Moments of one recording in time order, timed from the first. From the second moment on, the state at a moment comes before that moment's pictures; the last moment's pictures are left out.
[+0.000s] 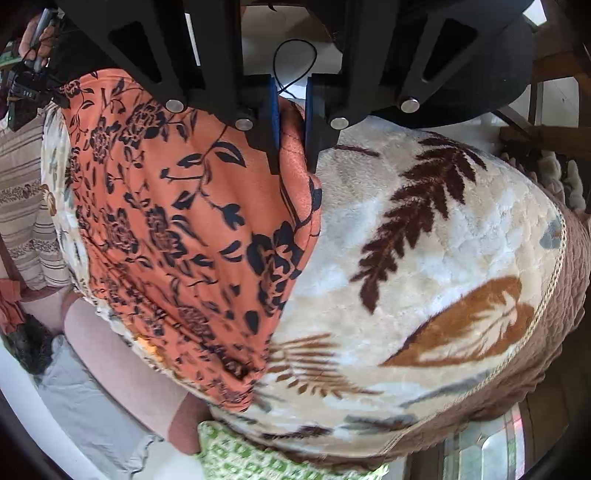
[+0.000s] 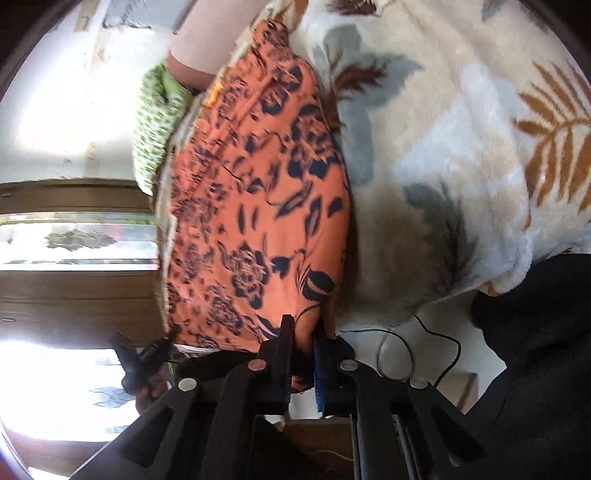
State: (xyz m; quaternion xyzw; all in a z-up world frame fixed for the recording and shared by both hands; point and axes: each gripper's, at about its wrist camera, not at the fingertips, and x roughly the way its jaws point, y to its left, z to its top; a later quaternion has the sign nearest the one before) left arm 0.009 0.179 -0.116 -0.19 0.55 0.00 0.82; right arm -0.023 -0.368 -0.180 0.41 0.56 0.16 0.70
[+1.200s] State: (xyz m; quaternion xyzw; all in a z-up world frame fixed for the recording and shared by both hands) left arm 0.222 0.155 0.030 -0.20 0.44 -0.09 0.87; right arm 0.195 -0.408 -0.071 0.49 0.39 0.26 0.74
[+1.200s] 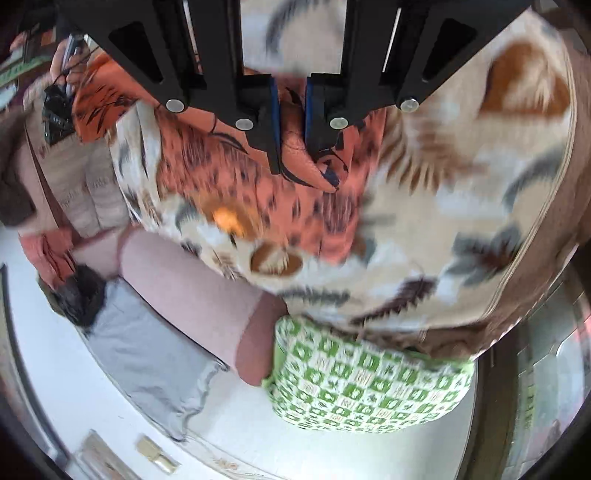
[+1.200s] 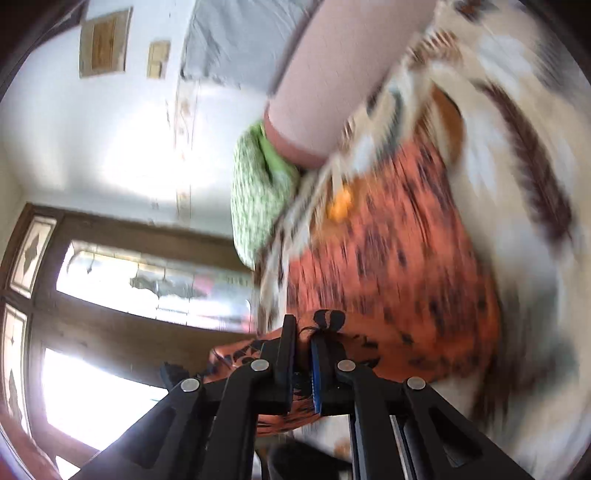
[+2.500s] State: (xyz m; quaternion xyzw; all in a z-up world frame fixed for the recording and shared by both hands) left arm 0.288 0.045 -0.090 -0.06 0.48 0.01 0.88; right arm 0.247 -0.426 -0.101 0.27 0.43 0.00 0.86
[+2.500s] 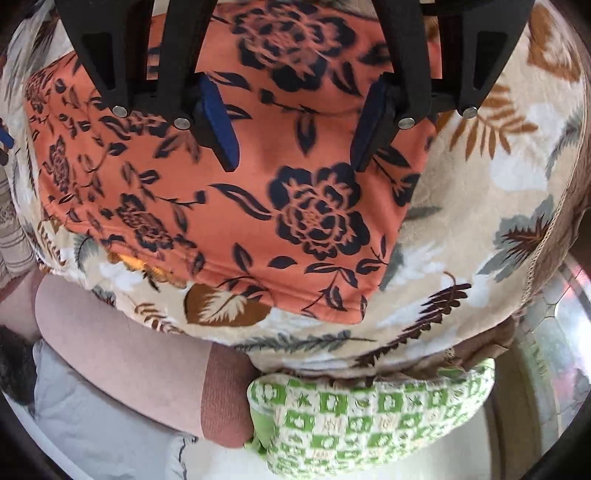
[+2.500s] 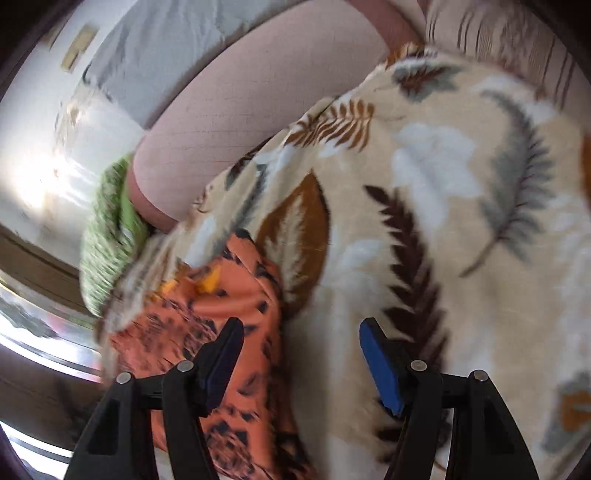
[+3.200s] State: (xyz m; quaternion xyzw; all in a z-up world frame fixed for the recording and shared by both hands) left arm 0.192 0.021 -0.064 -0.07 0.43 0.02 0.90; right arm 0.175 -0.284 -0.065 0.13 0.37 0.17 0.90
